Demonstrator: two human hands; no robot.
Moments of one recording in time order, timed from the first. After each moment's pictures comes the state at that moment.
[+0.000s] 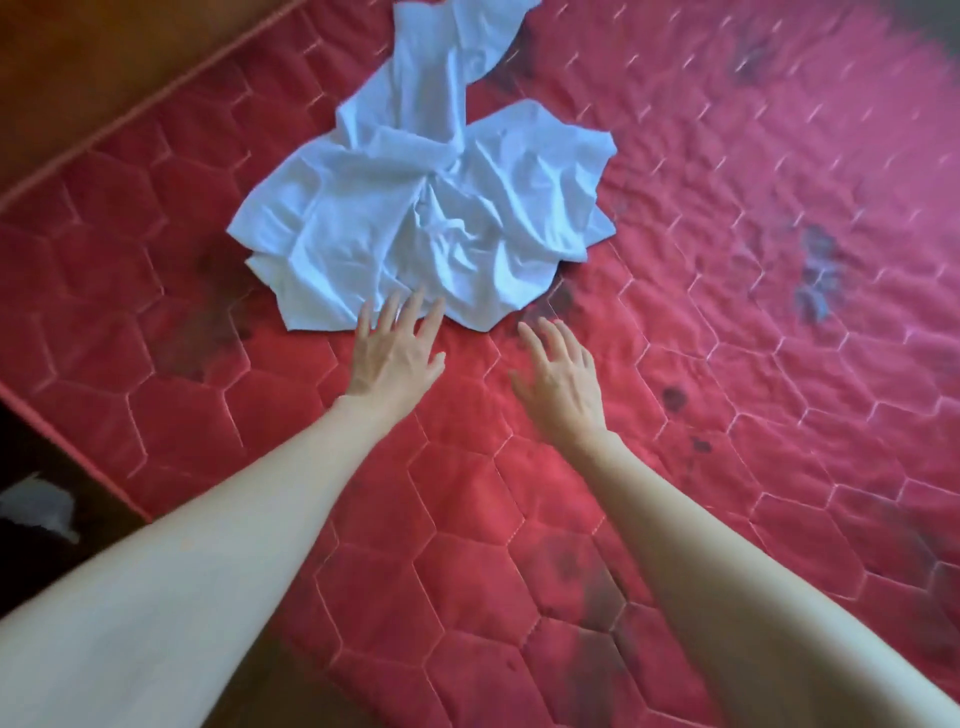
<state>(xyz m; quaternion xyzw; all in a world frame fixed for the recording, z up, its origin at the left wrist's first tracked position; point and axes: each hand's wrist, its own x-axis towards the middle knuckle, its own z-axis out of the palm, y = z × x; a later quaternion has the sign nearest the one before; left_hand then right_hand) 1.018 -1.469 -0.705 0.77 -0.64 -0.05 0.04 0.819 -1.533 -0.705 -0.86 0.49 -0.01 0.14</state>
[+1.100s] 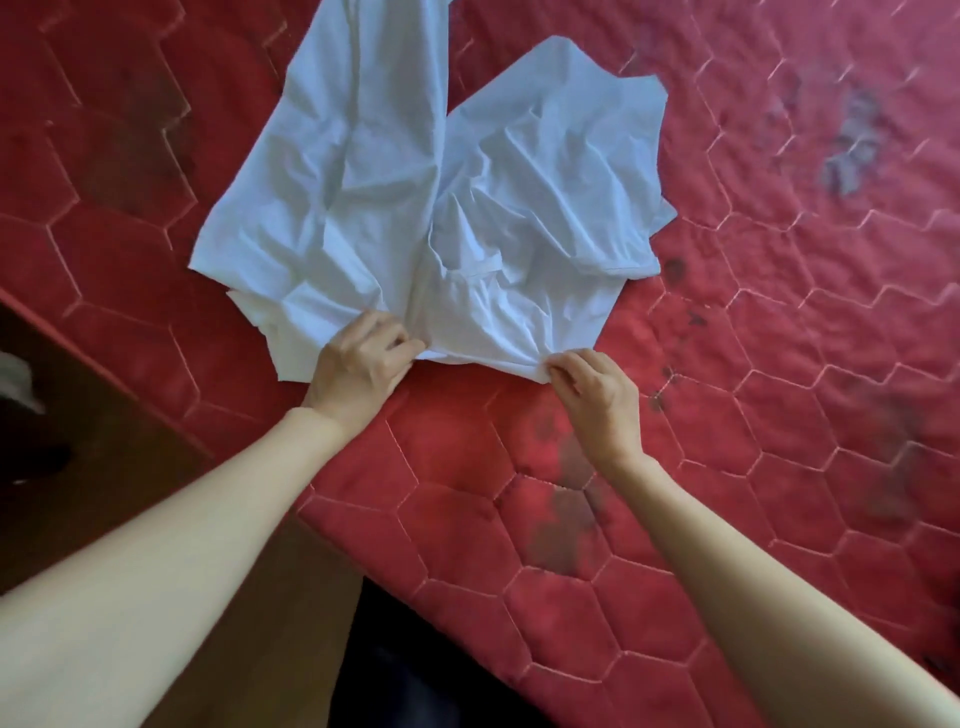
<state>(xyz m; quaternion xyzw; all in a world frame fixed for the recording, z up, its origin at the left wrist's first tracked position) 0.959 -1.328 -0.746 0.68 -0.71 -0.04 0.21 0.705 -1.417 -0.732 -0.84 0.49 -0.14 0.19</state>
